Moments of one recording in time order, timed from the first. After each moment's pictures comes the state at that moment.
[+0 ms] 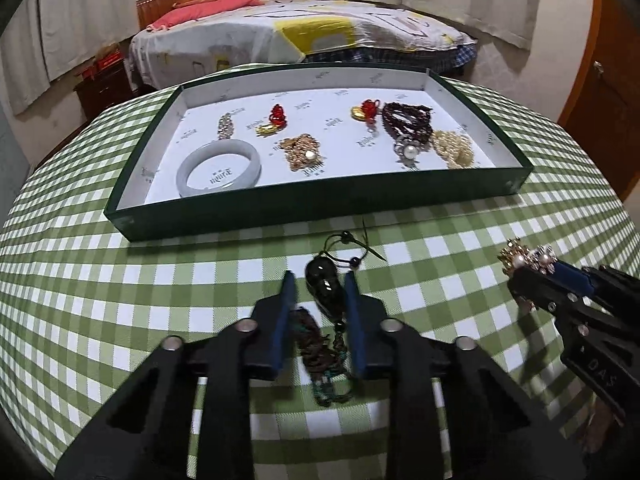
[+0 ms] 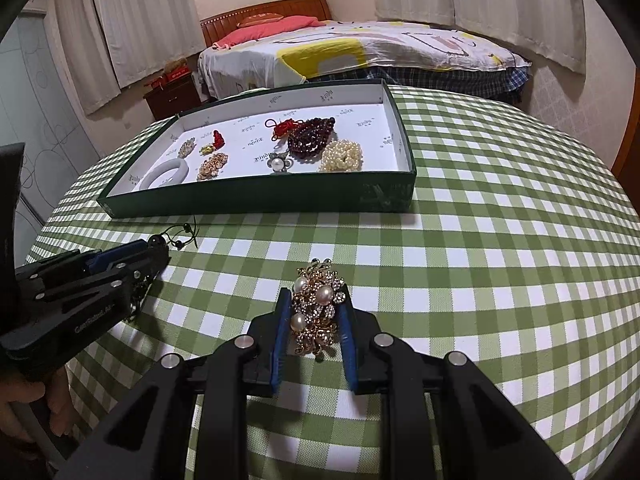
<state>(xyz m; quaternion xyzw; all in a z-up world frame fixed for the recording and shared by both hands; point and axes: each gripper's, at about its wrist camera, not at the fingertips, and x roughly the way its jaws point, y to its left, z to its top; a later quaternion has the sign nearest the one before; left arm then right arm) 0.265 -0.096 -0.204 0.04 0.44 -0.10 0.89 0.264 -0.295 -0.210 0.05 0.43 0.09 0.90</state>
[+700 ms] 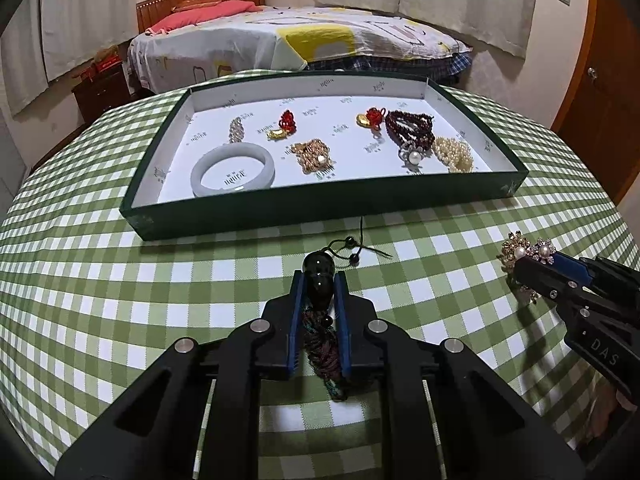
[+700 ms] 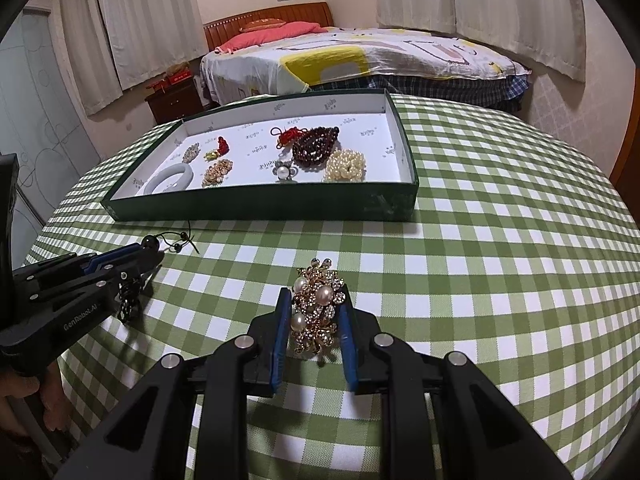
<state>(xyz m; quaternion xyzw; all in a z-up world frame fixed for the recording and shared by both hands) 0.259 -0.079 -0.197 0.03 0.43 -0.11 0.90 0.259 -0.292 -0.204 0.05 0.41 0.09 0.91</state>
